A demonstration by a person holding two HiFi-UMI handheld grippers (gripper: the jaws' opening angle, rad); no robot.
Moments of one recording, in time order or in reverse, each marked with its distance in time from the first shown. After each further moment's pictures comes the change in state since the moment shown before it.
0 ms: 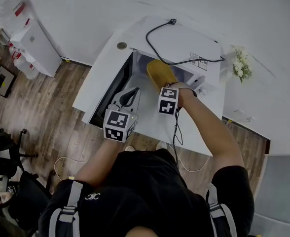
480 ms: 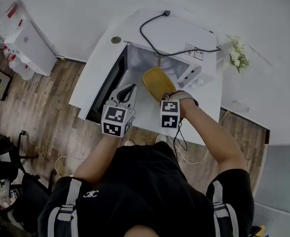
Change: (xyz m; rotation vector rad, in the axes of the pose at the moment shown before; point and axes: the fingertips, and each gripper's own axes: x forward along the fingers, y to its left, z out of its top) left arm 0.003 -0.005 -0.022 0.000 0.045 -0.024; right arm -0.024 0.081 -0.007 -0.060 -0.007 0.060
